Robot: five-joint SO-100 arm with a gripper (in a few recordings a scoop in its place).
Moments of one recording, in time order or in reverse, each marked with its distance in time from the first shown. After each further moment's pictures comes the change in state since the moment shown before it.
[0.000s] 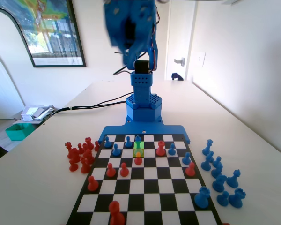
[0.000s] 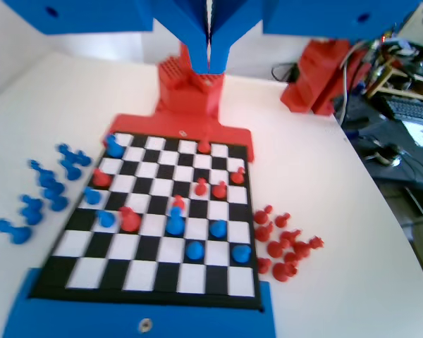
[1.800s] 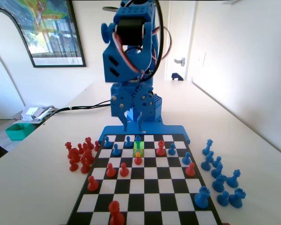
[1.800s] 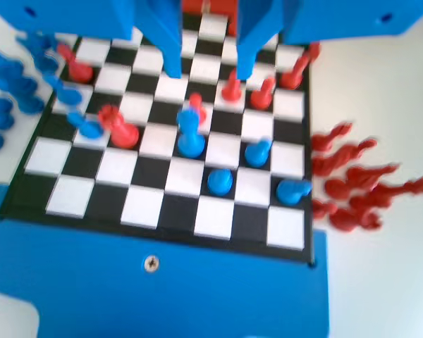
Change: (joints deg) arm -3.9 -29.4 14.1 -22.3 -1.2
